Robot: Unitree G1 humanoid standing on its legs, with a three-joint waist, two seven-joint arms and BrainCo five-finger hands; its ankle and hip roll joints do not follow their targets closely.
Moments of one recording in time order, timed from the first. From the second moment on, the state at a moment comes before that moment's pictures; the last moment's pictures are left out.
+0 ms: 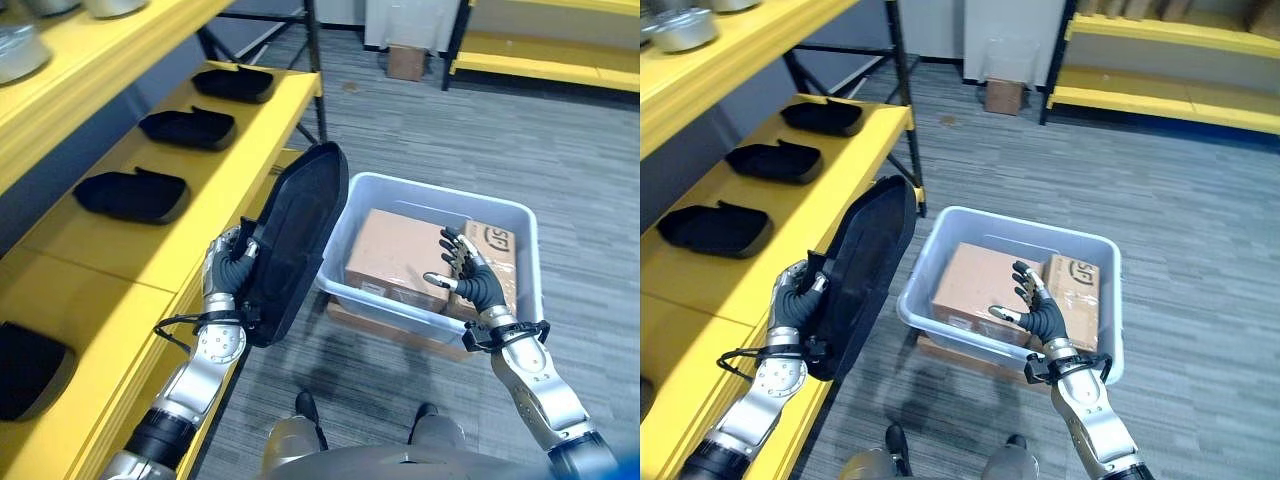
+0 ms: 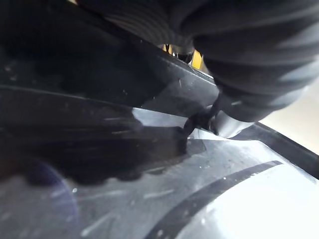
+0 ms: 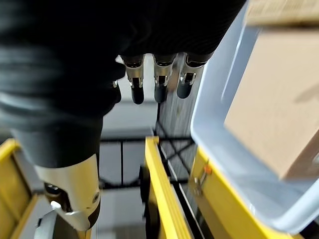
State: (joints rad) left arm 0.05 0.53 -0.20 -0.02 0.11 -0.06 0.55; right arm 0.09 -0.44 0.25 -0.09 0.37 -0.12 -0.07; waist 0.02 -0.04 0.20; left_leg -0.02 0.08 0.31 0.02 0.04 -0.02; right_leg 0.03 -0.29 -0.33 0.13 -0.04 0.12
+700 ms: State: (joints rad) left arm 0.13 0.50 -0.17 -0.06 0.01 -0.10 0.39; right arm 0.10 -0.42 0.28 -0.12 0.55 -0.06 0.04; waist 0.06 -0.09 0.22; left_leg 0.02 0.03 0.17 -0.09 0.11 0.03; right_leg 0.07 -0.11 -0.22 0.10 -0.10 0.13
